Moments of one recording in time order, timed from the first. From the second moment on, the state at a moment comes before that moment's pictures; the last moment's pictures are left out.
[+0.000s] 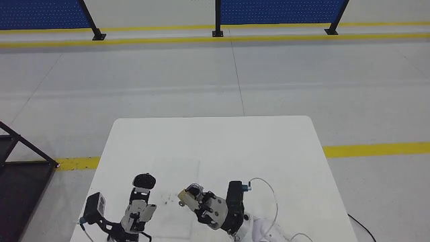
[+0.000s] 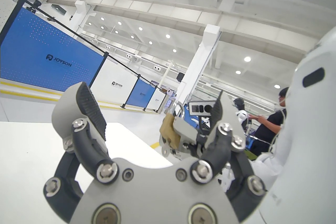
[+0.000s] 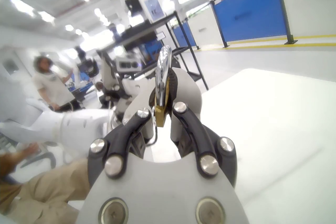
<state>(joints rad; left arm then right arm) 2.11 -1.05 -1.42 -1.76 0.94 -0.93 0.89 -1.65 -1.27 0.80 -1.69 -0.98 -0.60 -0.26</state>
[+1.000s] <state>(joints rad) 2.19 -1.05 -1.58 -1.75 1.04 -0.69 0.78 -1.17 -1.52 0.46 -1.10 -0.50 -0.14 0.31</state>
